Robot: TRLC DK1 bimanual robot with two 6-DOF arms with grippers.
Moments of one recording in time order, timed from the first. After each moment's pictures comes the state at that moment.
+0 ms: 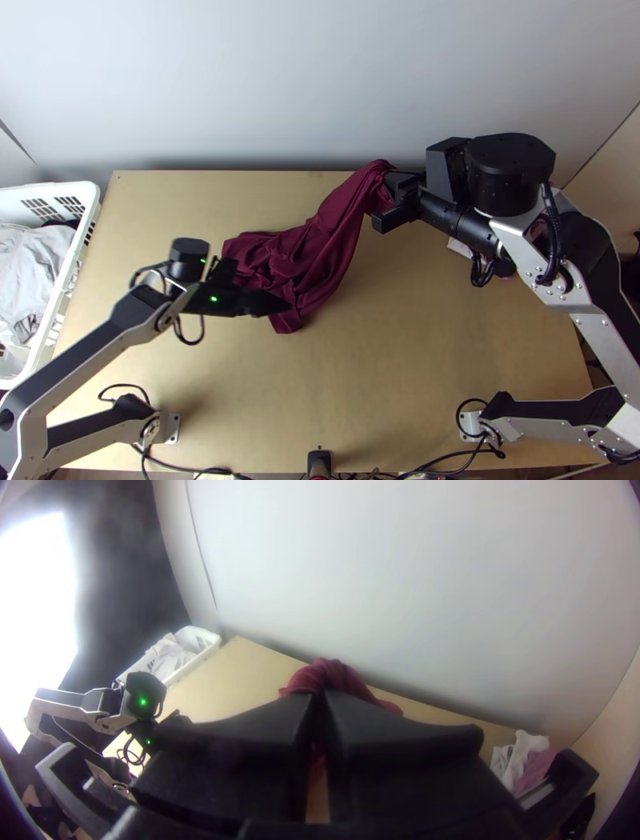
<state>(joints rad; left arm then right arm) -0.49 1.19 0.83 -0.32 0.79 -0.60 0.77 1.41 1.91 -0.86 0.14 0.18</state>
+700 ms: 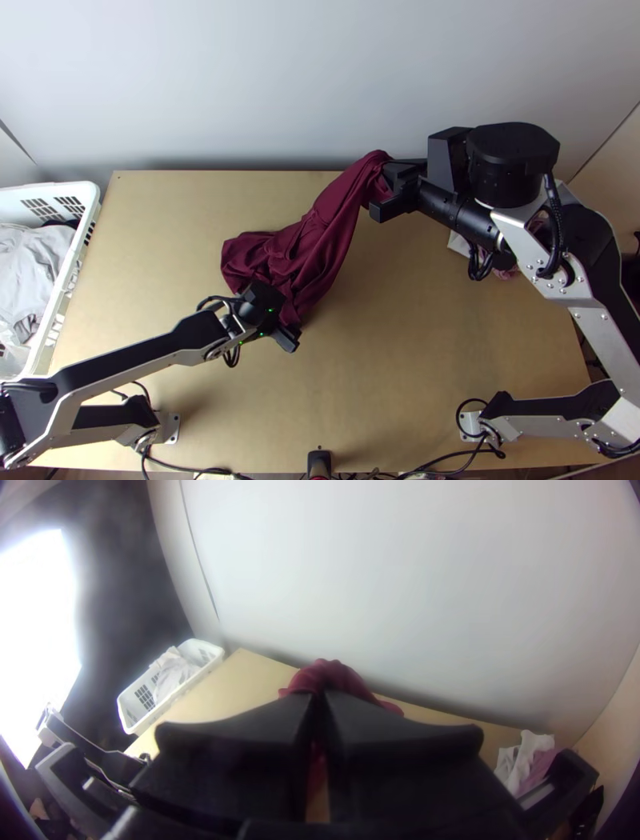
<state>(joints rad) -0.87 1.37 0.81 -0.28 -0.07 -0.17 0.77 1.45 1.99 -0.87 0.14 0.22</state>
